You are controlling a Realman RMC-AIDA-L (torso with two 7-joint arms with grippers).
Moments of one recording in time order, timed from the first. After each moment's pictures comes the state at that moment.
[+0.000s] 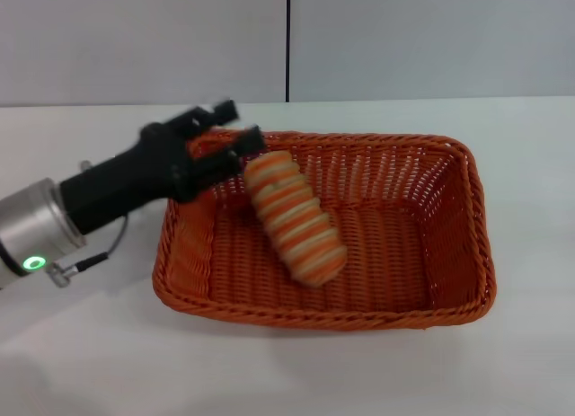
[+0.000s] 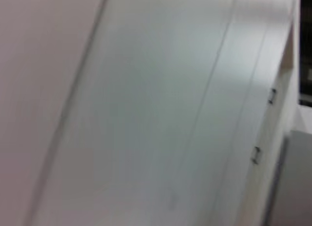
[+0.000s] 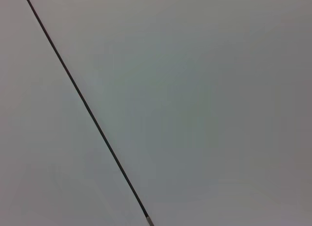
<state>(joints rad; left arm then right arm) -0.51 -2.06 0.44 0.22 1.79 1.69 -1.05 0.19 2.07 2.87 0.14 -1.07 1.45 -2.27</state>
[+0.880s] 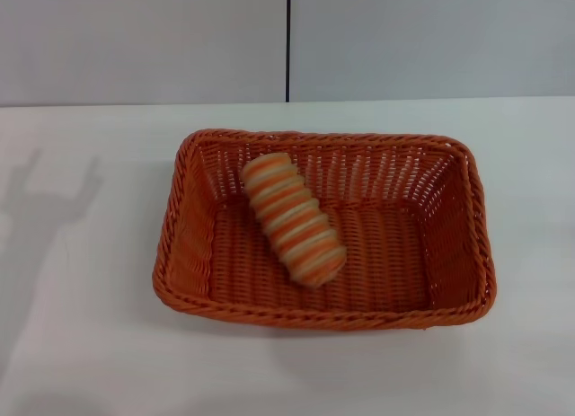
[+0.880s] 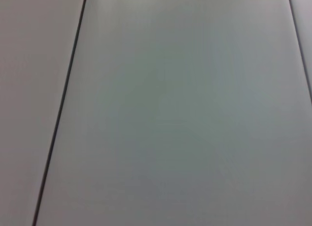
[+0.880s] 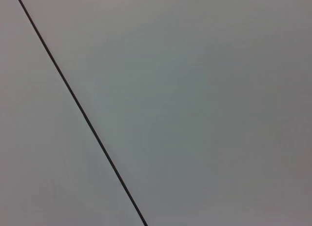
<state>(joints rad) -0.28 -2.07 0.00 -0.08 1.48 1.85 -0.30 0.20 2.07 2.88 0.14 -1.06 1.46 -2.27</state>
